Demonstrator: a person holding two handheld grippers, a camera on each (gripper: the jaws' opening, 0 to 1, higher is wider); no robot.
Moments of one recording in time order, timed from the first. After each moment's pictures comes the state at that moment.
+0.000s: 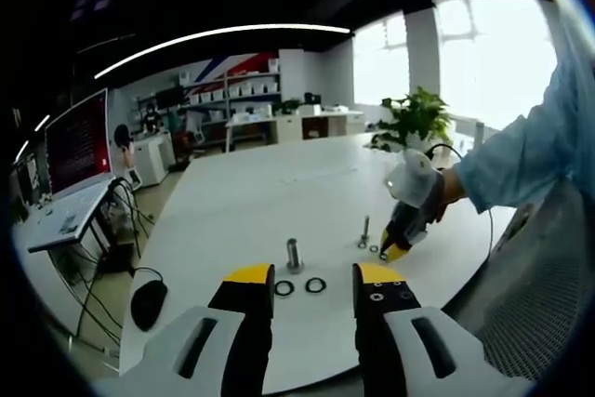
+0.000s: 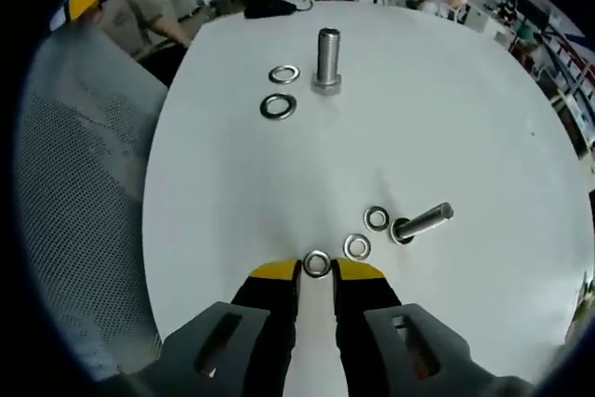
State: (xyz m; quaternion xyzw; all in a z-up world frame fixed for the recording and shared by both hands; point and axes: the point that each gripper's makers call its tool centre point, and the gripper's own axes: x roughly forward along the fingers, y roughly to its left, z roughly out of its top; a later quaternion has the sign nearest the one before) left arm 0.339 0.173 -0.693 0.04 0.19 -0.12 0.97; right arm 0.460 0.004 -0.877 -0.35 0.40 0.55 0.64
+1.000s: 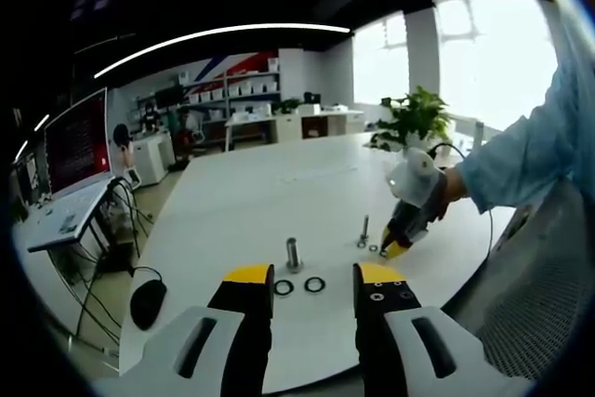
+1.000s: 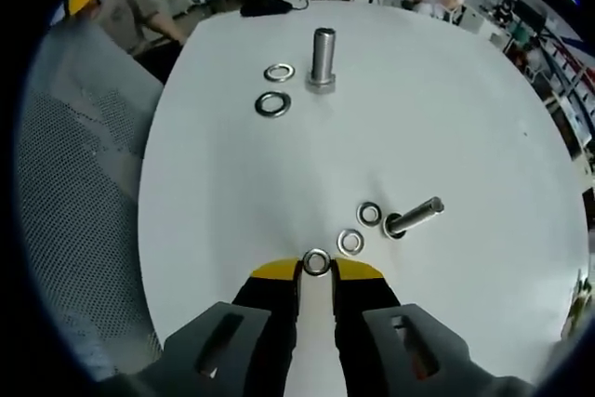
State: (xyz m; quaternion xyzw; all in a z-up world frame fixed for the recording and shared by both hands) left arm 0.340 0.172 -0.693 0.04 0.19 -0.12 0.97; right arm 0.465 -0.002 -0.872 -0.36 0.39 0.54 0.65
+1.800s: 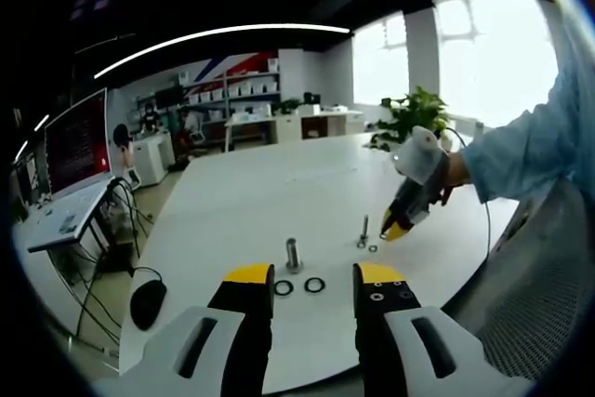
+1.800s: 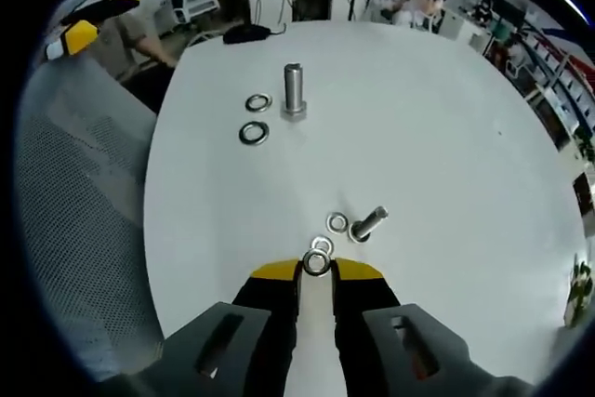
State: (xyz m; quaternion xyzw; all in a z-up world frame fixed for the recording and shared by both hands) left arm 0.339 0.172 -0.693 0.04 0.19 -0.12 0.97; right arm 0.484 -0.006 -0.838 -0.33 0.38 0.52 0.69
